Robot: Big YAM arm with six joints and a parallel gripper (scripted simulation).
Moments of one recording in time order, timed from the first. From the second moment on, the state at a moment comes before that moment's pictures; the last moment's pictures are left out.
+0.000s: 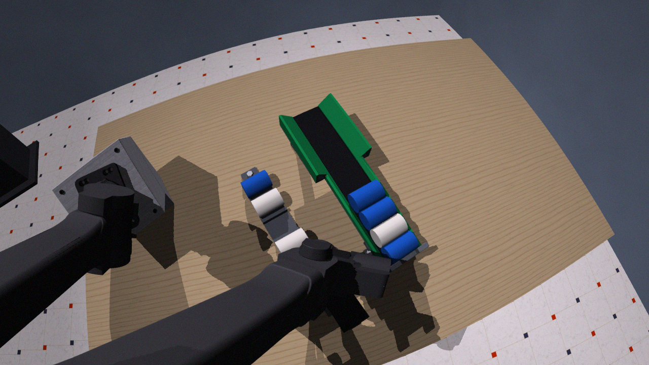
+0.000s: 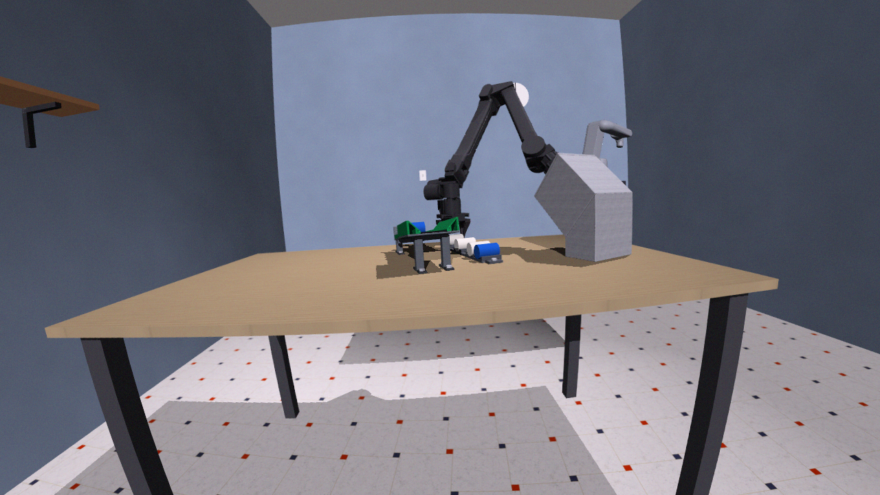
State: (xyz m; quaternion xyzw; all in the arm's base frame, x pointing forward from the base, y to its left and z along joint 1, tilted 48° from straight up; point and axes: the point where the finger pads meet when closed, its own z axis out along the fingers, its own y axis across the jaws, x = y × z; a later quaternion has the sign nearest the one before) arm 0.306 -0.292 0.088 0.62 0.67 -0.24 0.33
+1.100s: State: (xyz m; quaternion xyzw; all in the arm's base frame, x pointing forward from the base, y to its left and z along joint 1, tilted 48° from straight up) arm 0.301 -0.288 0.088 0.62 0.67 -0.24 0.32
